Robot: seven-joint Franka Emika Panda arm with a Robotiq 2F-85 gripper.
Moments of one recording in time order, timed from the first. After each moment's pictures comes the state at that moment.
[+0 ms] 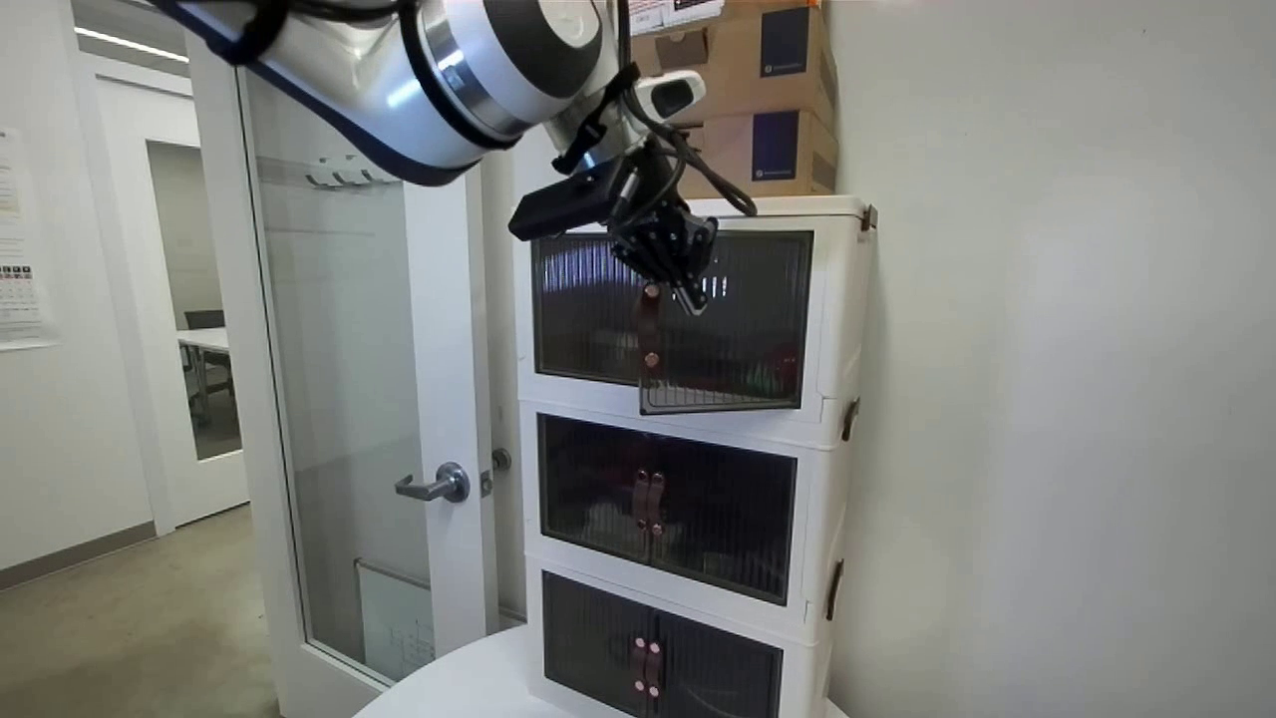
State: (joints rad) arm -0.05 0.30 -0.11 -1.57 -0.34 2.45 0.36
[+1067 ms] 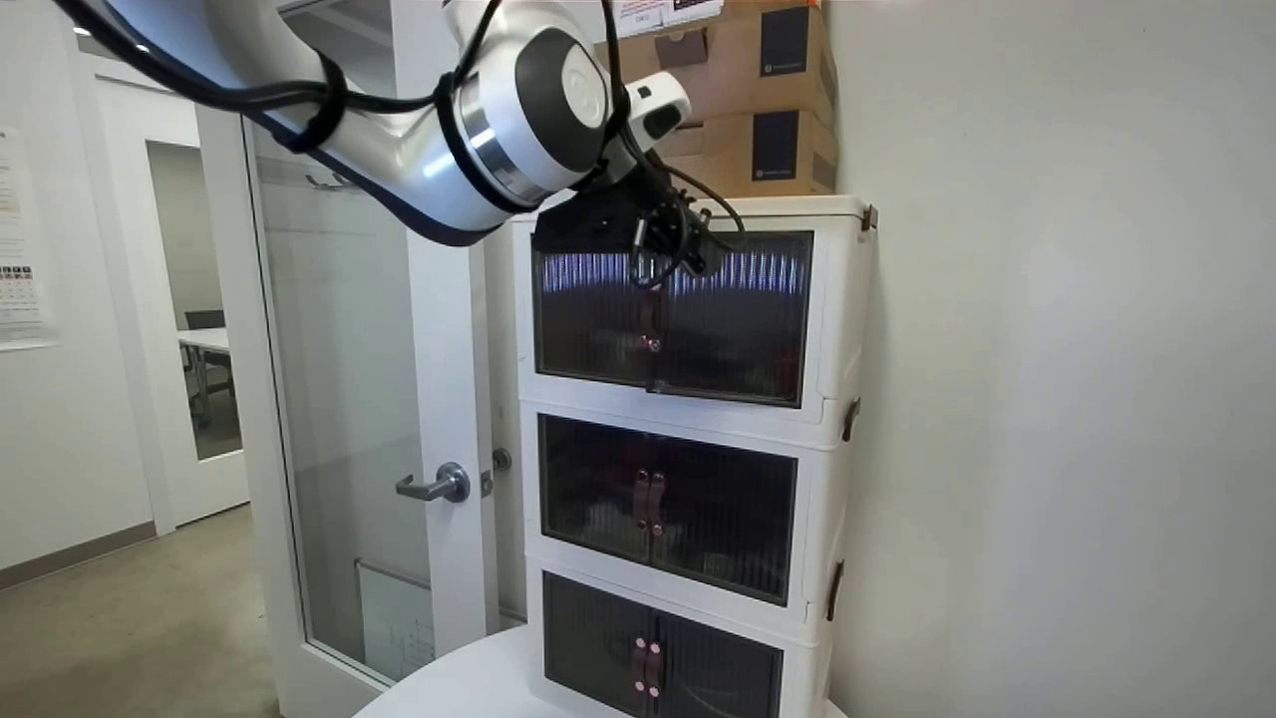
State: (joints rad) arm 0.01 0.43 -0.18 -1.47 -0.35 2.81 0.49
